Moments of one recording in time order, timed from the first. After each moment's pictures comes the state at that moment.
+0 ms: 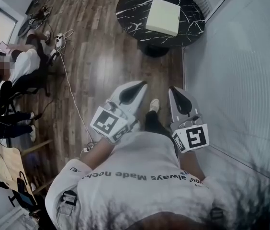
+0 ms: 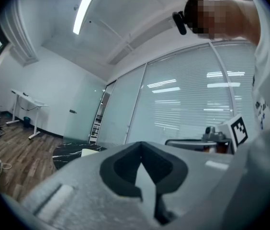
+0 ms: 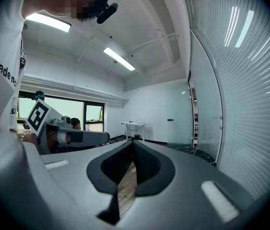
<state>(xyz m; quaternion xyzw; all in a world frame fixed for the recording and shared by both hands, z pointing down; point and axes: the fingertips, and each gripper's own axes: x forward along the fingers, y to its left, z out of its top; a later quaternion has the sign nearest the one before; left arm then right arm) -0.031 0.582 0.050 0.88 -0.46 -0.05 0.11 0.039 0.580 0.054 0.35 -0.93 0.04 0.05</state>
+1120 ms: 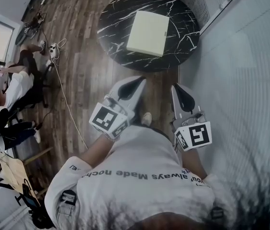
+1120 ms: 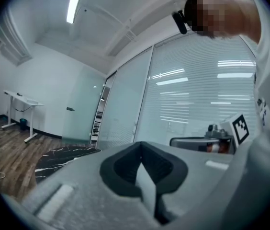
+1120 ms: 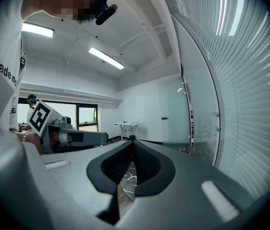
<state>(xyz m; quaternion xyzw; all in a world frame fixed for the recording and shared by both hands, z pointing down) 0.056 0.293 0.074 0.88 -0.47 -0.01 0.11 0.139 0.293 0.078 0.36 -0.93 0.06 0.04</state>
